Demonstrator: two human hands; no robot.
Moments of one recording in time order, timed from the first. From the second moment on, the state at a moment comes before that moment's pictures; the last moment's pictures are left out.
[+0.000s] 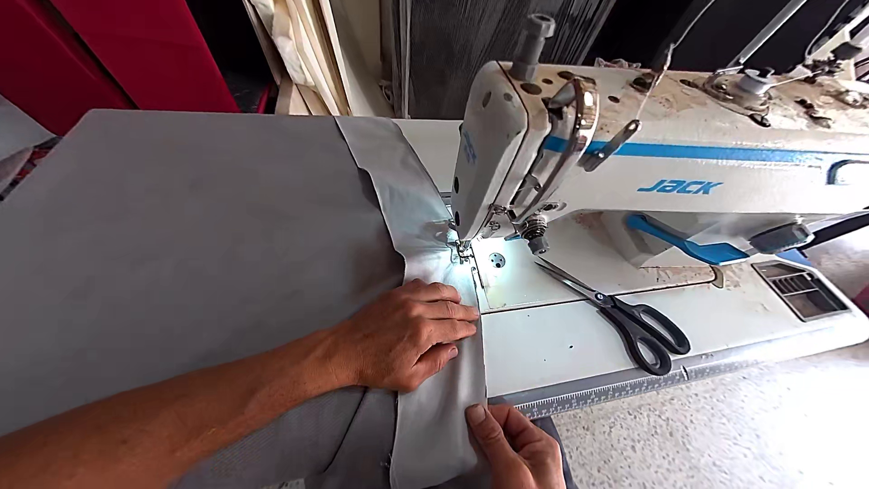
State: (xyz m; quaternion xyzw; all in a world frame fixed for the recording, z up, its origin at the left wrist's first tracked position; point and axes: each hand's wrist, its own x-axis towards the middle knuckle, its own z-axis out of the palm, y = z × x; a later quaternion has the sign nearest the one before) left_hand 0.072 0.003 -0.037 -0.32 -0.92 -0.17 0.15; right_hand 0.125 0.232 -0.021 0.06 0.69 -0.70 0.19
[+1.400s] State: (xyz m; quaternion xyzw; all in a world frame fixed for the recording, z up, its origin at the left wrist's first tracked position) left_hand 0.053 -0.010 -0.036 -0.29 -0.94 -0.11 0.14; right_hand 0.078 0.225 -0.001 0.03 0.75 -0.62 0.22
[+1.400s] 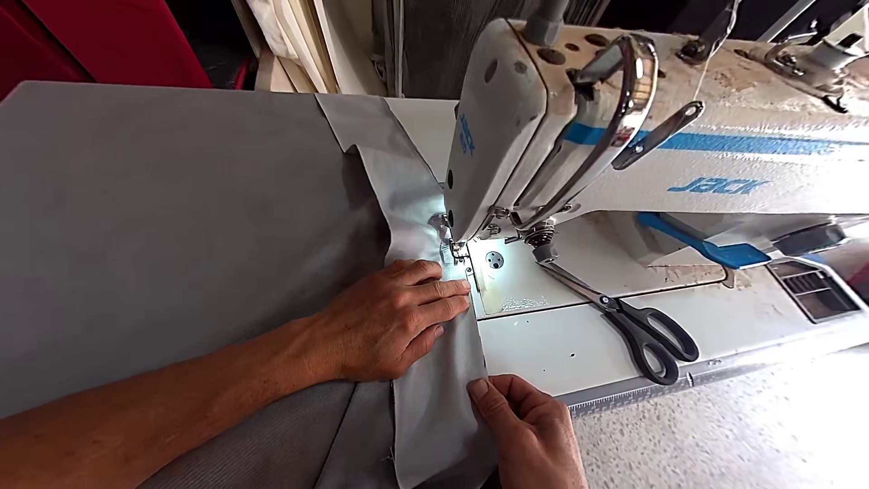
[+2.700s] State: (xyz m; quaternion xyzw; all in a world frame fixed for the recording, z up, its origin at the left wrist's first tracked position) left_hand 0.028 -0.033 -0.026 -0.31 -0.93 -0.05 0.17; right_hand 0.004 0.178 0.014 0.10 0.80 -0.52 0.29
